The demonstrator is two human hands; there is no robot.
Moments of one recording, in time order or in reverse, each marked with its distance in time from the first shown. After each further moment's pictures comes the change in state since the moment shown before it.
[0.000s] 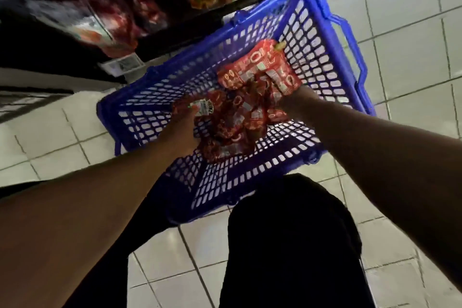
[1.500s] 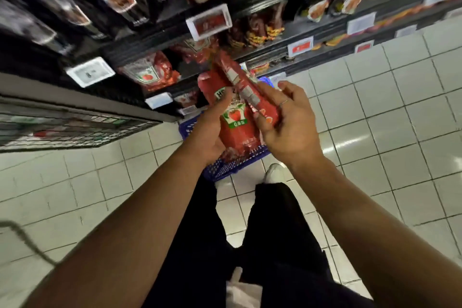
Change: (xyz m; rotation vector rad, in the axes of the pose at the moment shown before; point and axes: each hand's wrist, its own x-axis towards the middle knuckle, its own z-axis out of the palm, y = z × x) left_hand -0.420 0.248 -0.232 -1.628 -0.094 0.128; right_hand -0.498 -0.122 -0.189 0.084 0.370 -0.784
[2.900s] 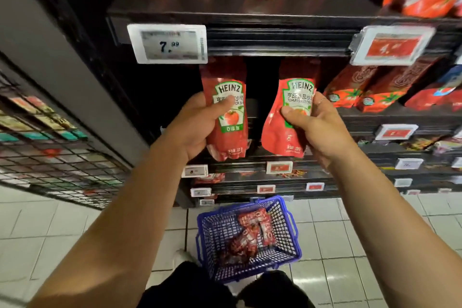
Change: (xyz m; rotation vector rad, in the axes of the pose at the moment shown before) left_hand -0.191 0.318 -0.055 0.212 0.054 0.650; right_hand 0.125 -0.322 -0.042 0.601 -0.162 -0.037
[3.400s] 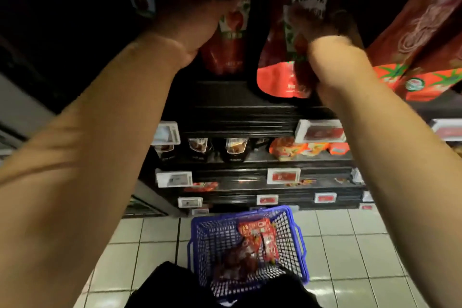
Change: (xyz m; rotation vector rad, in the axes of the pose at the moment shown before) left_hand 0.121 0.040 0.026 0.290 0.159 0.432; right_hand 0.105 -0.009 0.015 0.058 0.223 -0.224
